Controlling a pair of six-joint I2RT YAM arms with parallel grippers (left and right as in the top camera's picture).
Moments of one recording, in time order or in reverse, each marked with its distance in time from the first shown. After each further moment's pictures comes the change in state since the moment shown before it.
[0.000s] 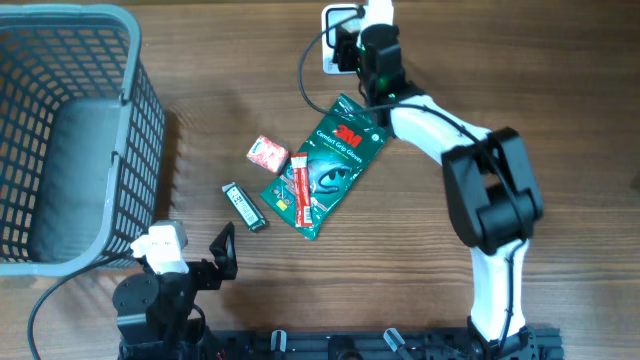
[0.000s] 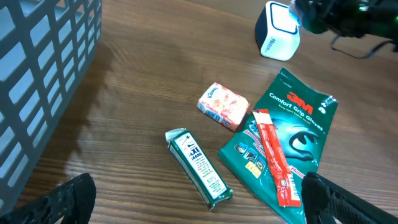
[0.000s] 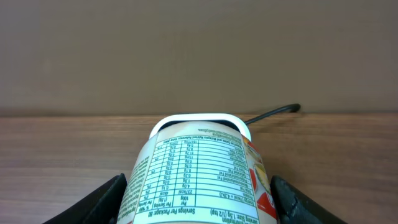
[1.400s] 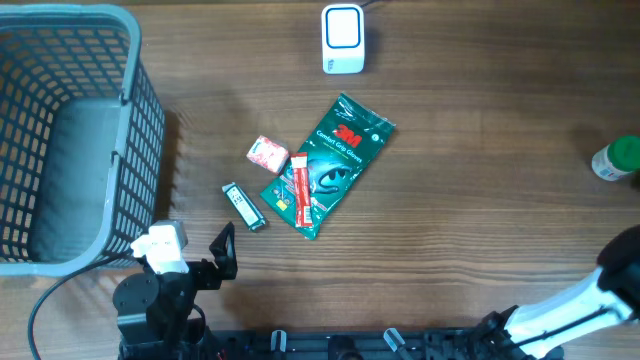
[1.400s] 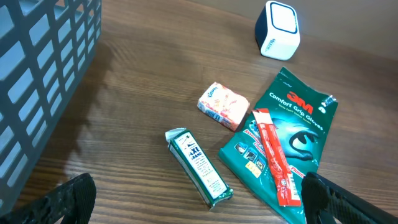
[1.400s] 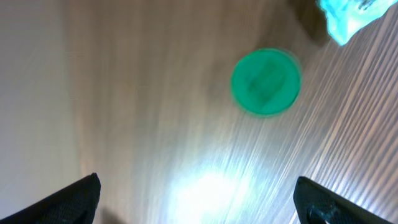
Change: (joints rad) left arm 0.000 0.000 -0.002 0.000 0.000 0.000; right arm -1.164 -0.317 0.451 -1.612 -0.446 0.462
